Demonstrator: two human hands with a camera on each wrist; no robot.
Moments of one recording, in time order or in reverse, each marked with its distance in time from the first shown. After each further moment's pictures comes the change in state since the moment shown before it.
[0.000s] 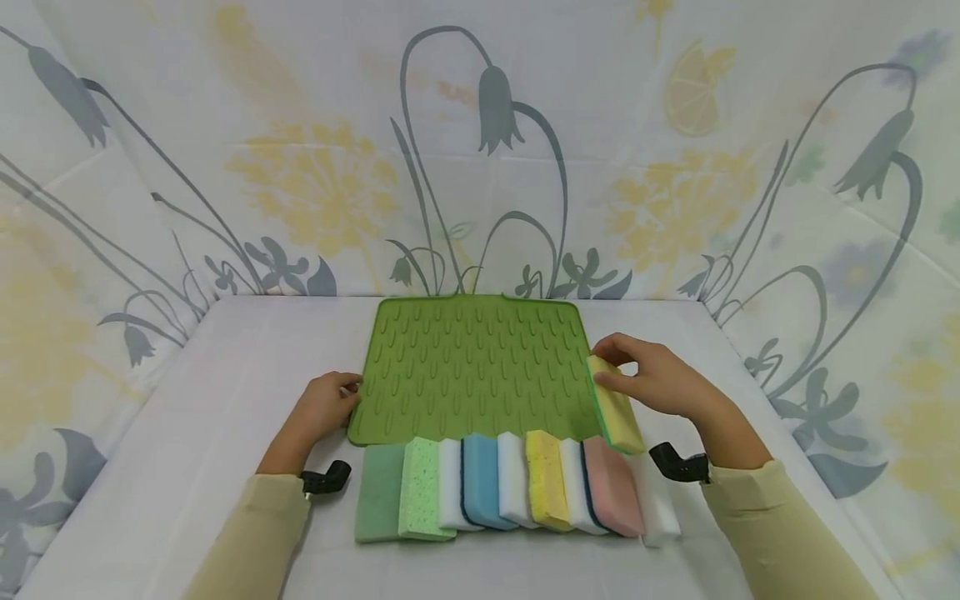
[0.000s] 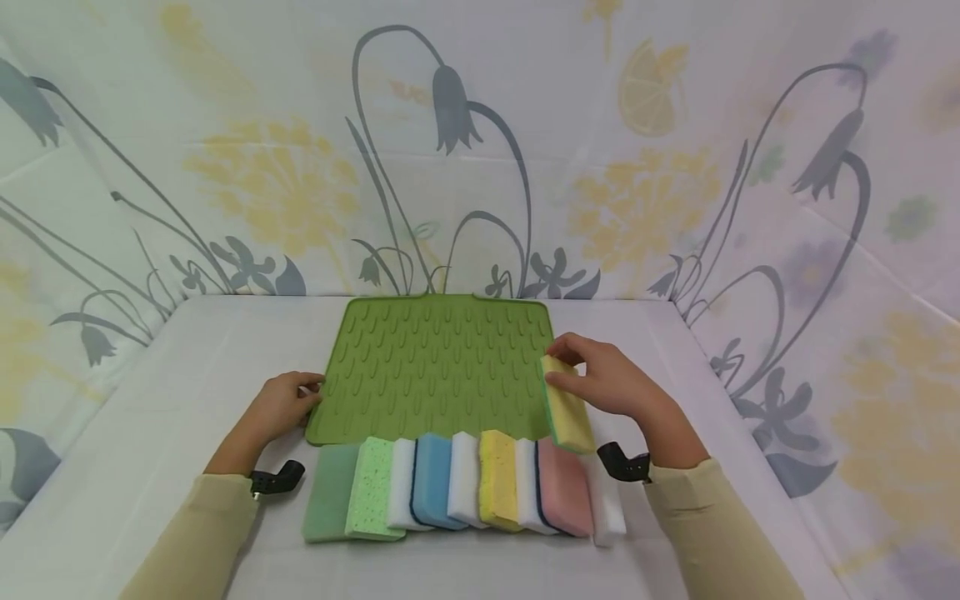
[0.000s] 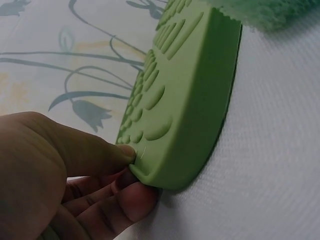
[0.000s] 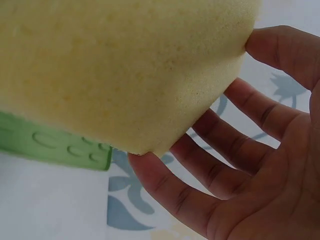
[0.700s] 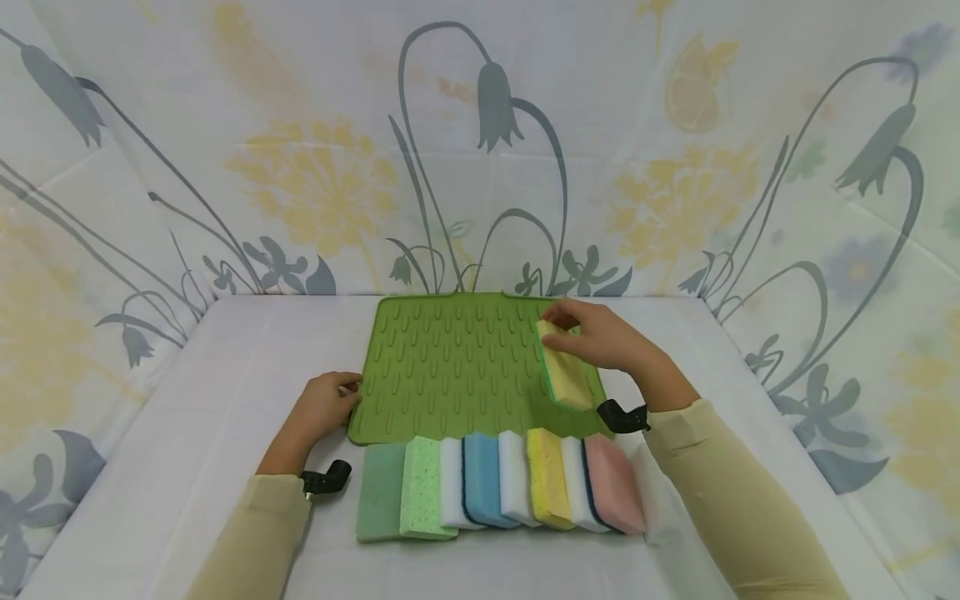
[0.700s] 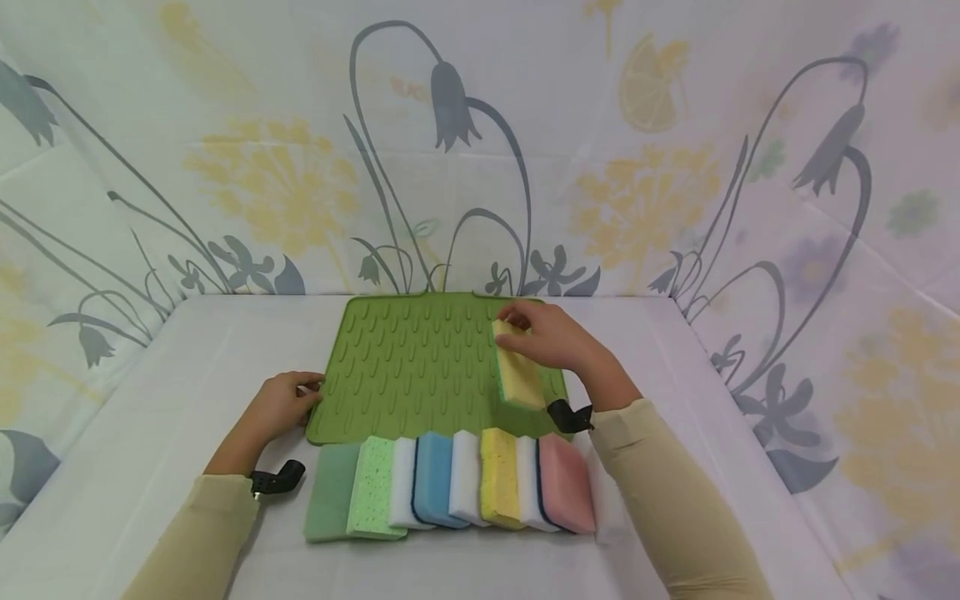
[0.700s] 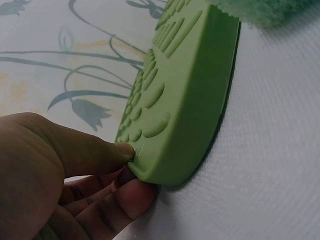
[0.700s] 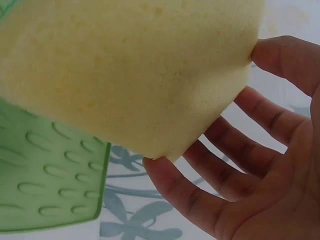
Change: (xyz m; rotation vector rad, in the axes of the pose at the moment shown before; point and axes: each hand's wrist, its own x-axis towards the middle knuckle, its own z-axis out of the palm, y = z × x) left_hand 0.000 0.000 -0.001 0.008 0.013 0.001; right_hand 0.068 -0.034 0.006 0.016 -0.046 -0.022
